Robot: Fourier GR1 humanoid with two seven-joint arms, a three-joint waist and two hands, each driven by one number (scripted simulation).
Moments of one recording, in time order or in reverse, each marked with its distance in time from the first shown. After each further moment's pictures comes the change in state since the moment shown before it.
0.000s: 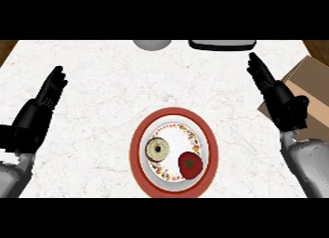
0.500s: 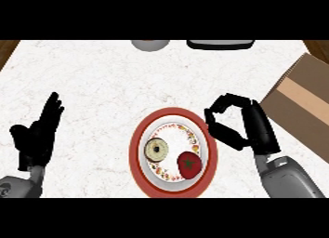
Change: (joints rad) left arm 0.112 -0.115 0.047 0.150 0.035 0.104 0.041; right arm 0.073 0.057 0.196 -0.131 0.345 -0.222 0.046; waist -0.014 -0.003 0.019
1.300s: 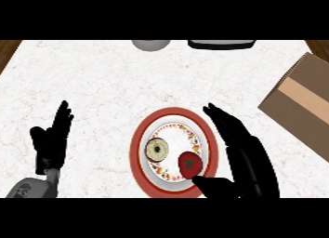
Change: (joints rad) left arm 0.005 -0.113 0.021 0.104 -0.029 0.017 -0.022; right arm 0.130 0.014 0.208 -0.386 0.518 0.150 0.567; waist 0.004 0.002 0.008
